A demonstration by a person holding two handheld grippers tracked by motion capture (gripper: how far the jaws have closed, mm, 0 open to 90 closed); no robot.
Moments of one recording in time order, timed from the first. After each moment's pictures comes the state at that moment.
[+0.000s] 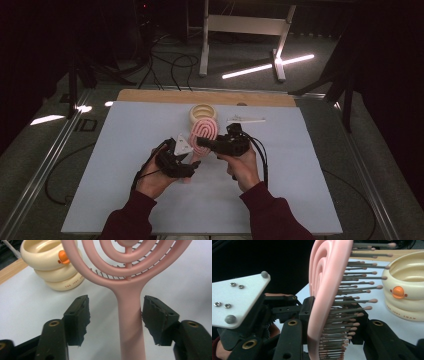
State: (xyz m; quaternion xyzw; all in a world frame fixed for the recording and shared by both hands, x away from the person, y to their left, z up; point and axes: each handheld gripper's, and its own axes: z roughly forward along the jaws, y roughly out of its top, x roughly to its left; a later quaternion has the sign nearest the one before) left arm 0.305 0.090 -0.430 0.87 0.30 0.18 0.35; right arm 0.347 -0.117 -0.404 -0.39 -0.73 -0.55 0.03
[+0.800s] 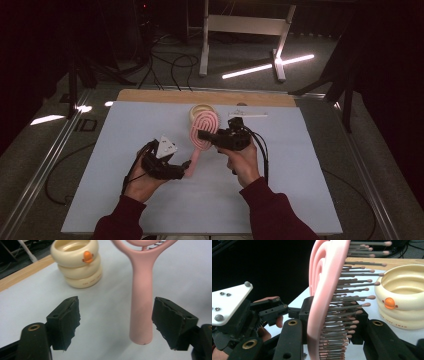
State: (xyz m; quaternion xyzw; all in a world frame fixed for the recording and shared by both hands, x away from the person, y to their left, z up) left arm 0.295 0.124 -0.428 0.83 0.34 0.21 0.38; right arm 0.355 -0.118 -0.392 -0.40 -0.73 -0.56 0.01
